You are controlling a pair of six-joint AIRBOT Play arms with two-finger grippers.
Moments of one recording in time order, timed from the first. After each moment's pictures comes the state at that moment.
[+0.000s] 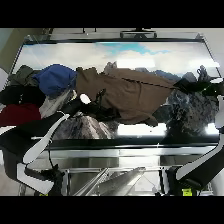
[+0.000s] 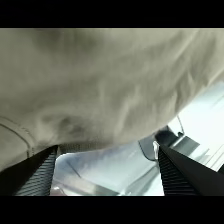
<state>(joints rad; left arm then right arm) -0.48 -1.72 1.17 0.68 -0.94 -1.36 -0.48 -1.99 1.63 -0.75 1.00 1.05</state>
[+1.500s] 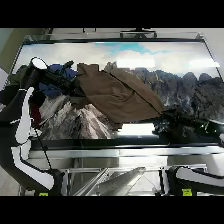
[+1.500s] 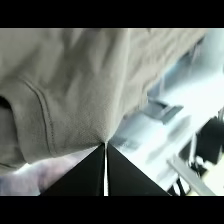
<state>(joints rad) -0.03 -1.81 1.71 0.82 -1.65 -1.35 -0.62 -1.37 0.51 -0.27 1.26 0.79</state>
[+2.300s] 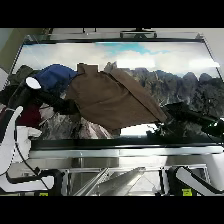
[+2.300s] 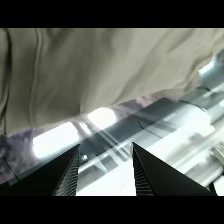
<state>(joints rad) 0.01 -1.46 1.17 0.99 -1.44 -1.28 -0.61 -1.16 0.57 -0.29 1.29 0.71</state>
